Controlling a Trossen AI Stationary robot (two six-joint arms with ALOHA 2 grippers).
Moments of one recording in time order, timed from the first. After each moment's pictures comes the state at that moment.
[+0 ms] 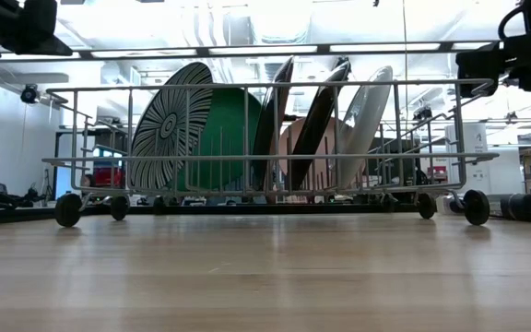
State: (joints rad) left arm -0.44 0.21 0.69 -1.03 -1.55 -0.53; right arm 0.10 0.00 0.04 -0.04 -0.21 -0.22
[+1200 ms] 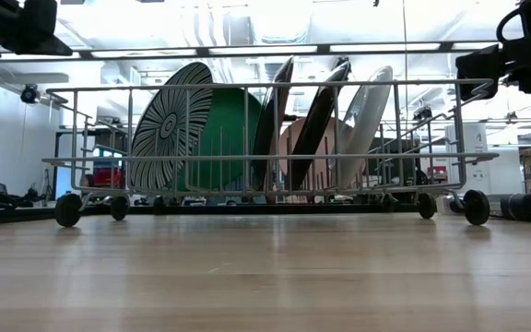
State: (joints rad) left arm -0.44 0.21 0.69 -1.03 -1.55 -0.52; right arm 0.10 0.02 0.04 -0.04 -0.21 -0.18
